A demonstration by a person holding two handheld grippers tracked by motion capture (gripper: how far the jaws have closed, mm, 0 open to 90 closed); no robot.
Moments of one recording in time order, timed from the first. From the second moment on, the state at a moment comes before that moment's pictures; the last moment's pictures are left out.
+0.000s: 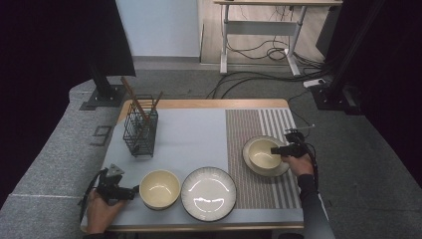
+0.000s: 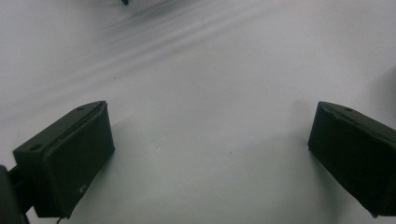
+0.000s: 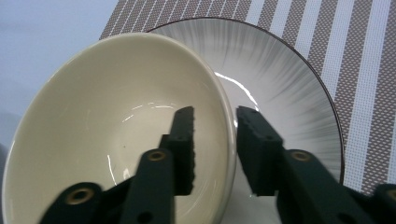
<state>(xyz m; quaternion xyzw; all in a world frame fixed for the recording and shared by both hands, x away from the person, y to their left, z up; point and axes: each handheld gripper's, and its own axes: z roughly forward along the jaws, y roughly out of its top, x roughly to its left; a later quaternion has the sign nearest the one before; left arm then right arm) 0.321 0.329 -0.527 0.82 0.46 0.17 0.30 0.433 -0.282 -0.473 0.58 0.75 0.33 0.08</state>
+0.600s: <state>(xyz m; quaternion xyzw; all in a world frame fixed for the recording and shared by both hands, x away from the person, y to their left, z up) 0.321 0.329 -0.527 0.82 0.46 0.17 0.30 0.415 -0.266 -0.452 0.52 0.77 0.31 0.17</state>
